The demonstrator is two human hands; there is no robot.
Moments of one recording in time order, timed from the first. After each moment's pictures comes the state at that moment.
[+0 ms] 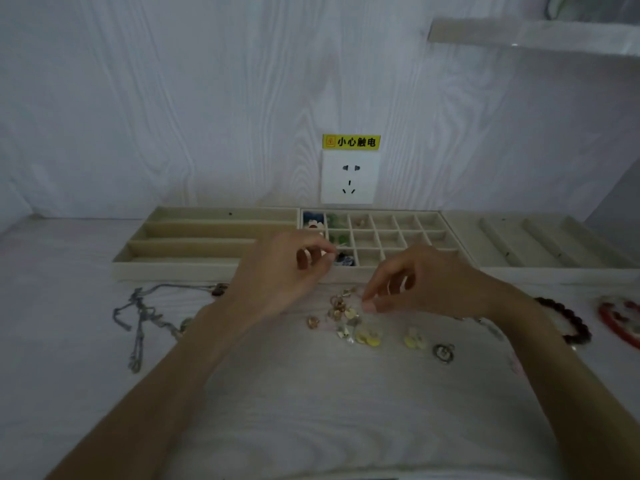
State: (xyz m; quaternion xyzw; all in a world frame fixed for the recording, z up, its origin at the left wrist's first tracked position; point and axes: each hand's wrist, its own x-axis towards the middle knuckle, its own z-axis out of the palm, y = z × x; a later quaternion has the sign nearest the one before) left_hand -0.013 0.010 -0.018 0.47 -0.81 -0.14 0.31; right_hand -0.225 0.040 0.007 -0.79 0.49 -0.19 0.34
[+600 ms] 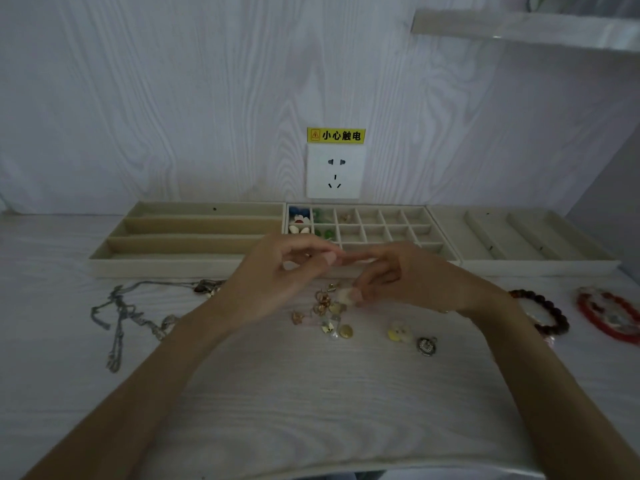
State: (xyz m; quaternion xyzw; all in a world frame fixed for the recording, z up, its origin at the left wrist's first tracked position) left_hand -0.020 0.022 -0.018 0.38 -0.78 -0.35 0.36; right_hand -0.228 0.040 0.000 -0.71 0.49 -0.22 0.46
